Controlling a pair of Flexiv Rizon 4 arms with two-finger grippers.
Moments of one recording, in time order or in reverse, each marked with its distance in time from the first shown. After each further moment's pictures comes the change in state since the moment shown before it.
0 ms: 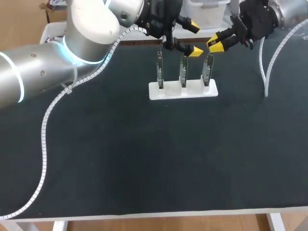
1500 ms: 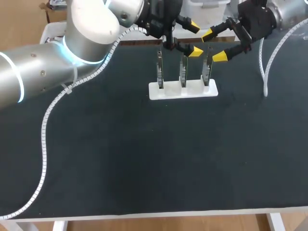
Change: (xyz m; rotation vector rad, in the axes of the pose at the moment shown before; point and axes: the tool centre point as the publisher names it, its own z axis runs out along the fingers) left arm 0.000 0.000 0.000 0.000 0.000 0.000; right arm 0.003 0.000 0.003 -0.003 0.006 0.000
